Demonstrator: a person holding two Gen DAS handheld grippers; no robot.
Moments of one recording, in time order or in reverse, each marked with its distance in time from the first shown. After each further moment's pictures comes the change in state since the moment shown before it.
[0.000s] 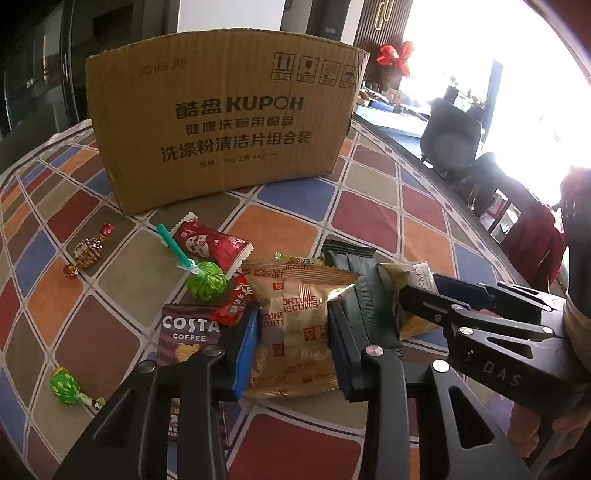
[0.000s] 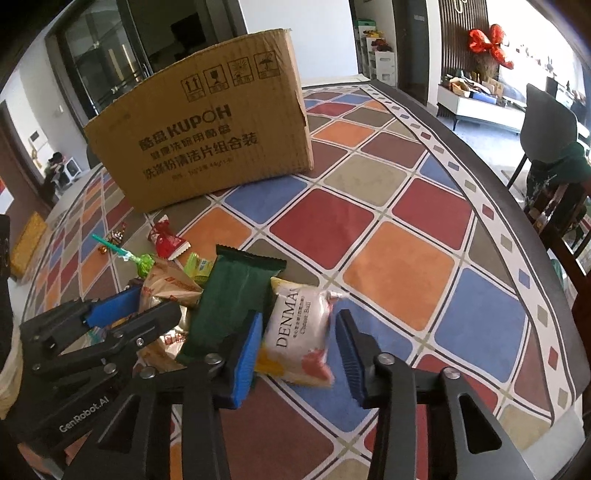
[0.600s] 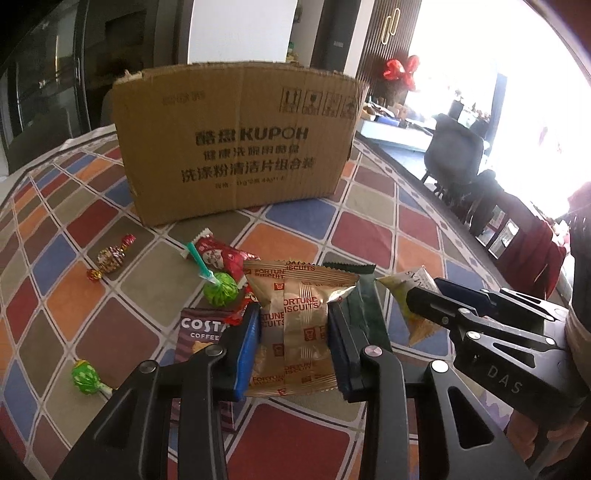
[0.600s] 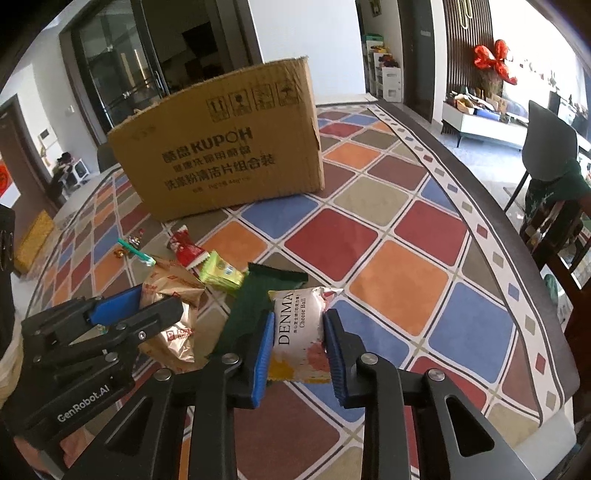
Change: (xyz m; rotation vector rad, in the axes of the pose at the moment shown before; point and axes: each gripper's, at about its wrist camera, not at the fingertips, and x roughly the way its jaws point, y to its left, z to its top) left arm -0.028 -0.002 0.004 -0.023 -0.060 0.022; right arm -0.025 0.007 -0.001 -0.035 -0.070 0.009
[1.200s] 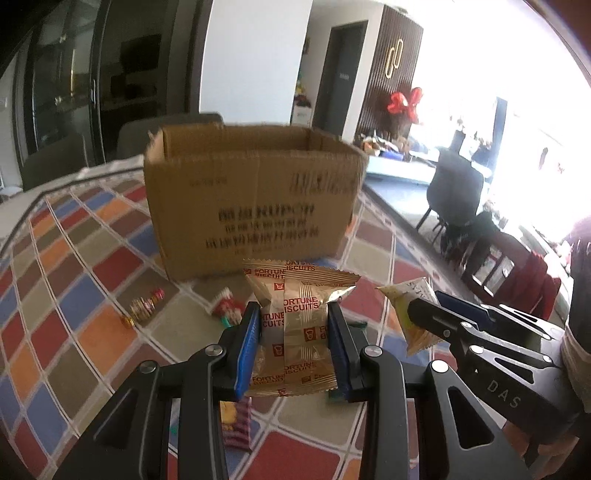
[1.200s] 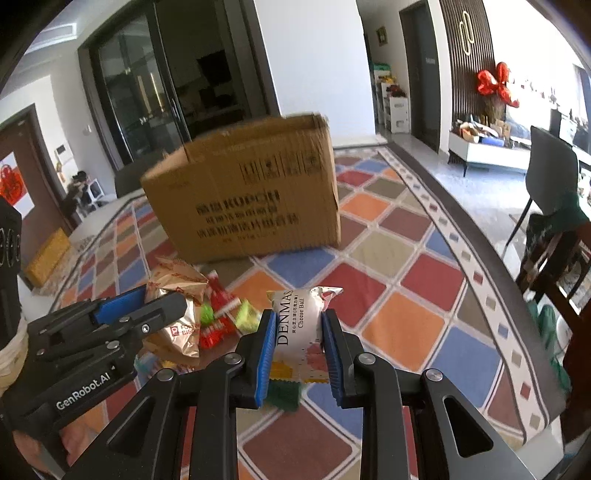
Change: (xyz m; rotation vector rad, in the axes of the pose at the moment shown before) left arm -0.044 0.005 0.036 -0.021 -0.147 0.023; right arm -0.037 0.012 0.025 -0.018 -0.141 0.043
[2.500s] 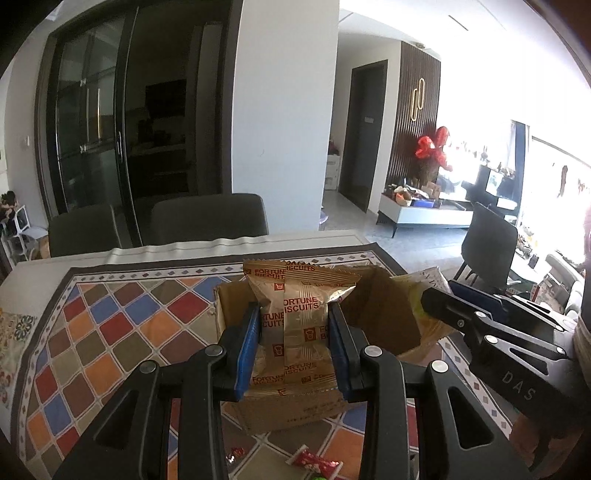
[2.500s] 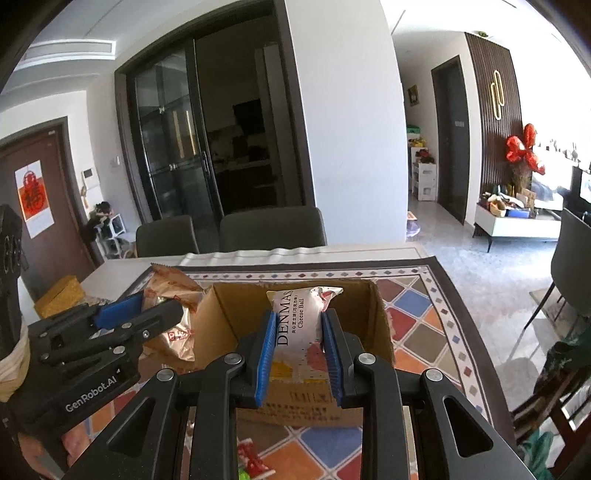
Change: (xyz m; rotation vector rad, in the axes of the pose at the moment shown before) left arm 0.007 0.059 0.156 0.011 -0.160 0.127; right arm 0.022 0.047 0.170 -0.108 -0.203 0.076
